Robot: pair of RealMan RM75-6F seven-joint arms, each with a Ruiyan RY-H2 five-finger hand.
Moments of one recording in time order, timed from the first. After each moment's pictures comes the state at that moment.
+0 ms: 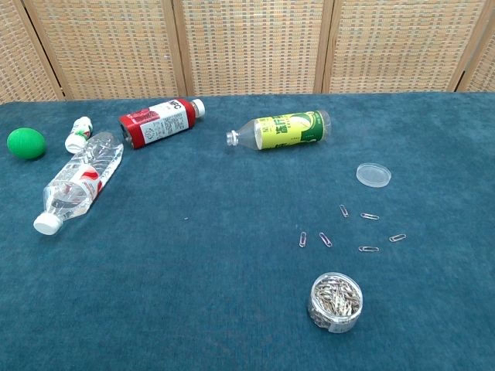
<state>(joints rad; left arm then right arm) -0.06 -0.95 -0.01 -1.79 1.52 1.49 0.09 0.02 -1.07 0.08 -1.77 -1.54 1.58 -0.21</state>
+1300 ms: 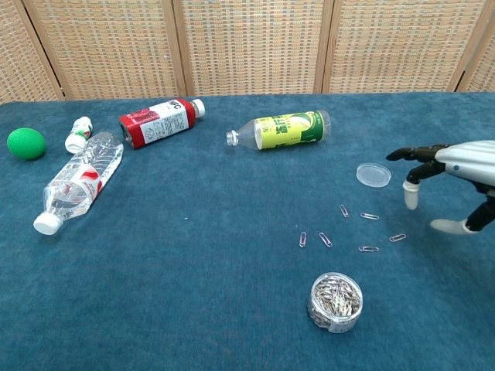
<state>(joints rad) -0.09 -1.01 -0.02 -1.78 1.44 1.42 0.23 0.51 -1.37 0.09 -1.42 -1.51 0.92 -0.08</state>
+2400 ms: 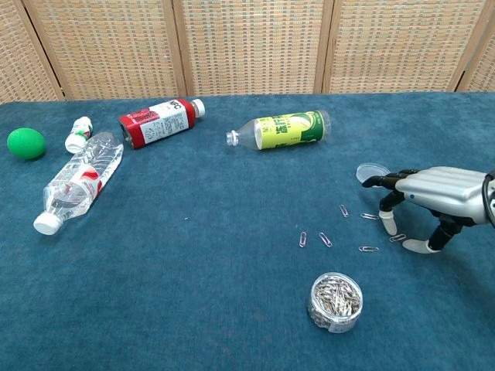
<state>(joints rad) -0.10 -1.01 -0.02 -1.78 1.43 1.41 0.20 0.60 -1.52 0.07 -1.27 -1.38 0.84 -0.23</state>
